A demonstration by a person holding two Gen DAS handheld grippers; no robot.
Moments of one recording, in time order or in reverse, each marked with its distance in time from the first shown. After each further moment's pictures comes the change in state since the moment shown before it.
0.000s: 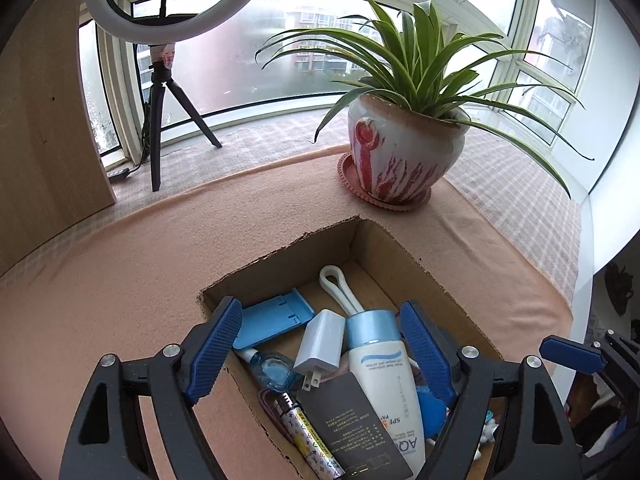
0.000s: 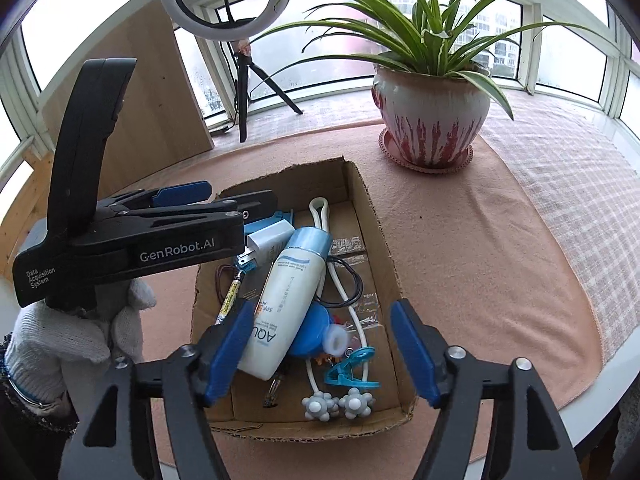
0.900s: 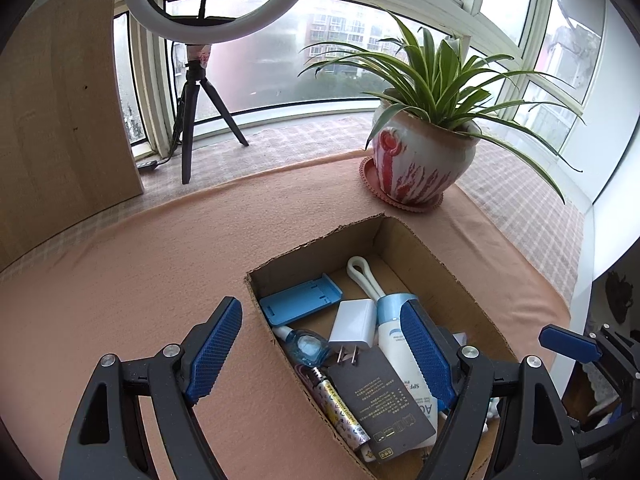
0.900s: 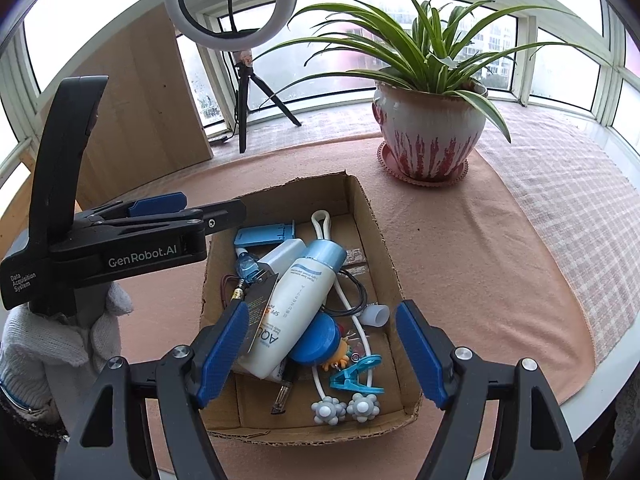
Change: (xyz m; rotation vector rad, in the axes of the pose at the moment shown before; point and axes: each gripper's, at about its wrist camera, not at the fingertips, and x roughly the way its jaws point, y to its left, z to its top) left arm -0.036 0.028 -0.013 -0.038 -0.009 0.024; right arm -0.004 0.019 0.001 -0.001 -0.010 -0.022
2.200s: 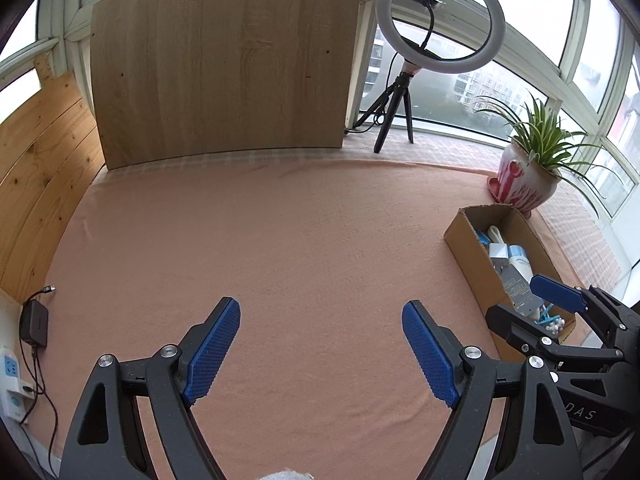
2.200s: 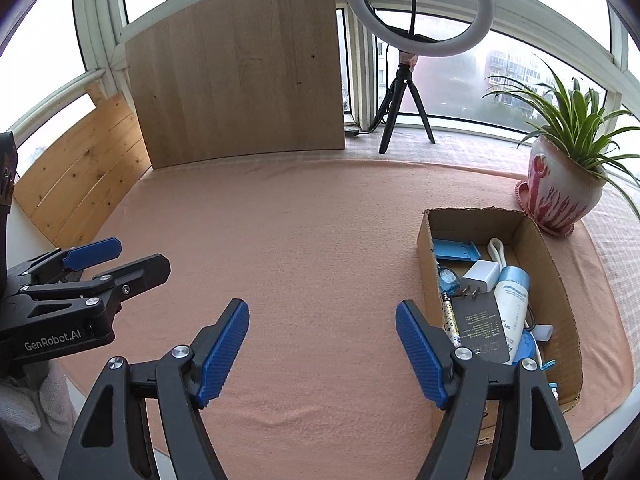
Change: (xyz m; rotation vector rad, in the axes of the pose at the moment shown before) left arm -0.183 0.197 -0.140 -0.266 -0.034 0.223; right arm 0.013 0.211 -0.023 -0.219 -0.018 0.092
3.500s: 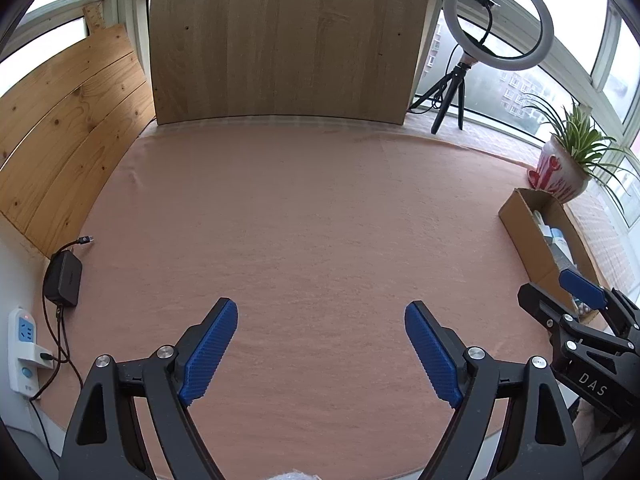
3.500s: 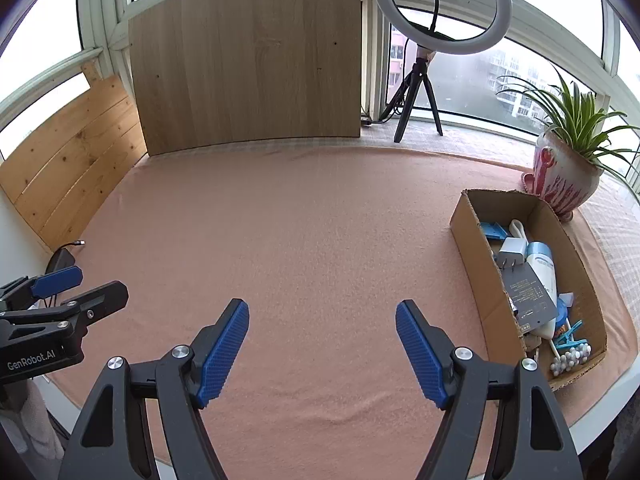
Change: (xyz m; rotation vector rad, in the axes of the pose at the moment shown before) left arm -0.015 0.092 -0.048 -0.076 0.053 0.070; right arm 0.018 0.073 -0.024 0.017 0.002 -0.096
